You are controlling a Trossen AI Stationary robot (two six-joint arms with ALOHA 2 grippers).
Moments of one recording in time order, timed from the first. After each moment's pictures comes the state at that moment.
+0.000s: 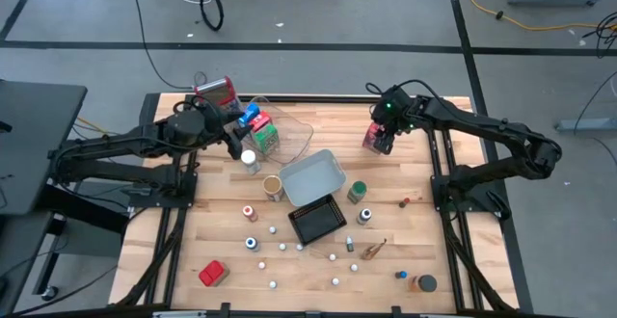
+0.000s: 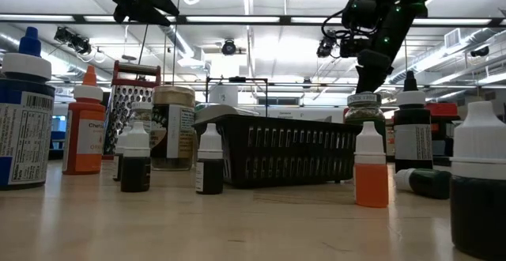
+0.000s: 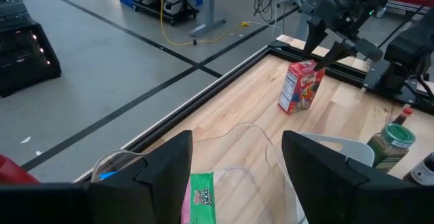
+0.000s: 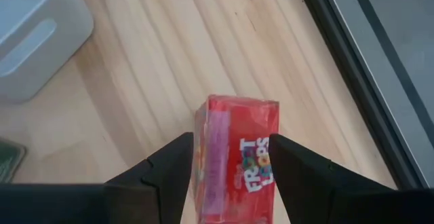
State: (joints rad) left arm 0.16 0.78 0.81 -0.39 -0.47 -0.24; right arm -0.57 1.27 0.95 -0.74 0.04 -0.18
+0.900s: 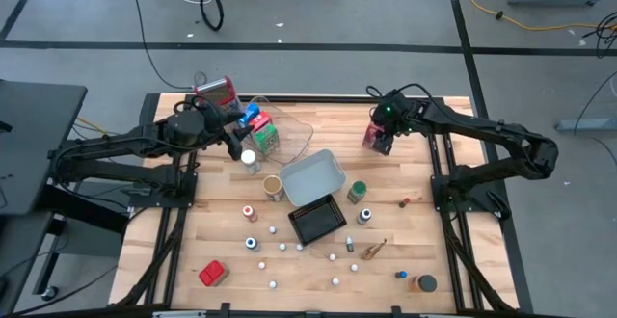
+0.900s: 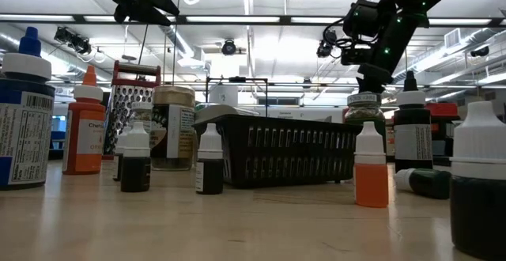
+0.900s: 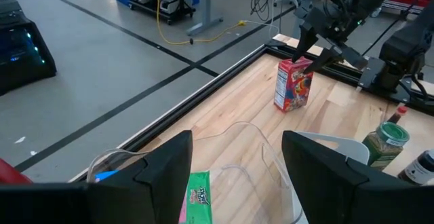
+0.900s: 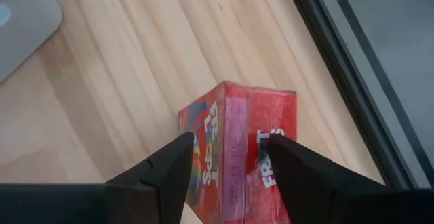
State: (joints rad) left arm 0.16 0.78 0.81 -0.39 -0.45 -0.24; right arm -0.57 1.27 0.87 -0.64 0.10 -0.20
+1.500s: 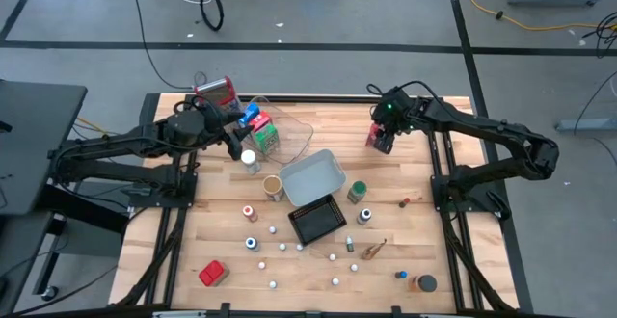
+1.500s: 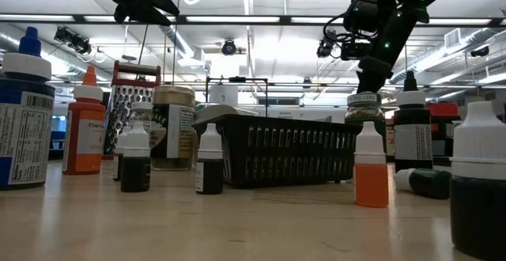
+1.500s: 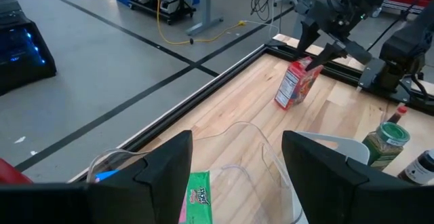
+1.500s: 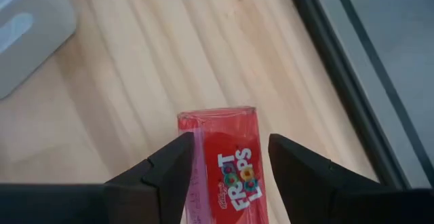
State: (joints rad) left arm 0.16 0.78 0.81 -0.39 -0.45 -0.24; right arm -0.58 1.26 0.90 -0.67 0.07 -0.23
